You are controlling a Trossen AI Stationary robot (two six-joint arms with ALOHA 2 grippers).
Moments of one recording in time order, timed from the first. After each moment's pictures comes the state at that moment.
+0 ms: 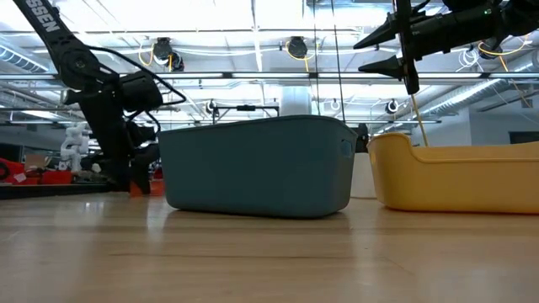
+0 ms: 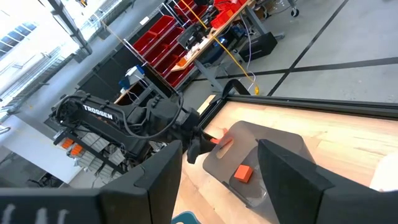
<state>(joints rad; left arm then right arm) 0.63 1.32 0.41 -0.11 -0.21 -0.49 -0.38 0.73 0.46 0.19 0.05 0.75</state>
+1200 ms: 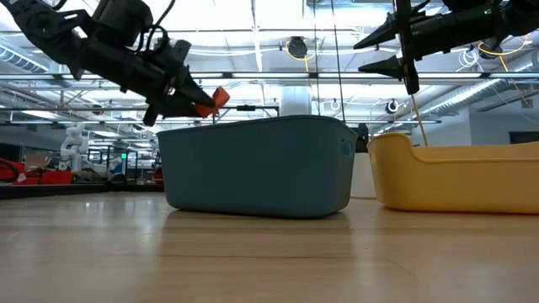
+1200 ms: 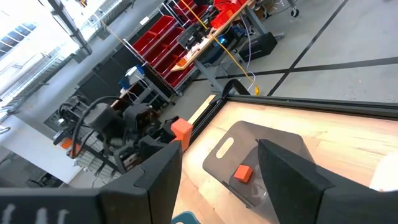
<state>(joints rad) 0.23 1.15 0.42 0.42 -0.20 -0.47 -0.38 0.73 0.46 0.19 0.05 0.75</state>
